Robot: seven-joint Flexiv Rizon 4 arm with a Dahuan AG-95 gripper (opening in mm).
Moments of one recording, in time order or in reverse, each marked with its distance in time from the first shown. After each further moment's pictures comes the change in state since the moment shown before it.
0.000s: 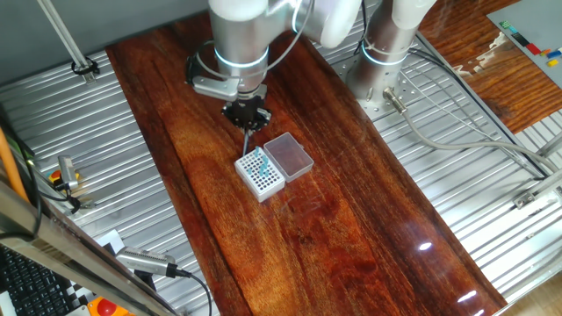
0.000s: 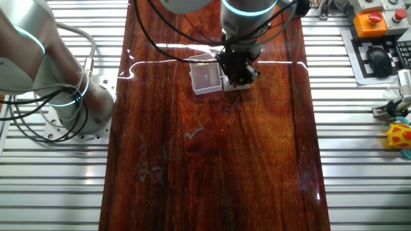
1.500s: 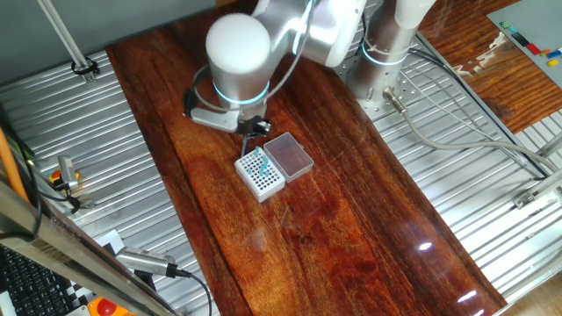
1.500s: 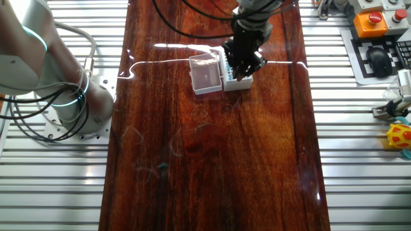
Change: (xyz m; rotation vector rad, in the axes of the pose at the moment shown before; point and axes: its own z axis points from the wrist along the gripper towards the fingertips) arm -0.017 0.002 -0.008 0.071 0.172 -0.007
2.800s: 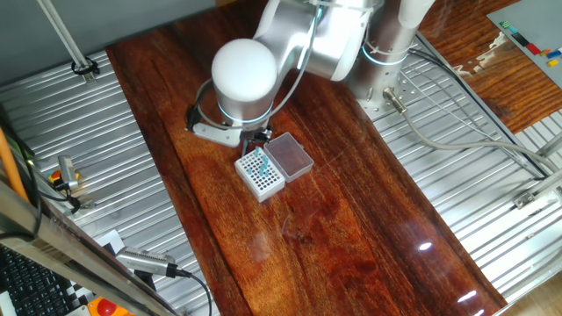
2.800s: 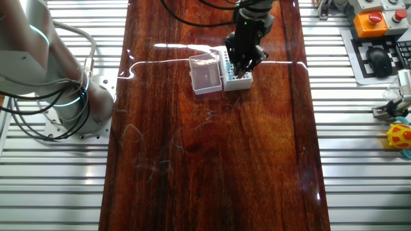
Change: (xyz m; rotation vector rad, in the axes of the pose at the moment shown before) arm -0.010 0.003 -0.003 0.026 0.065 0.024
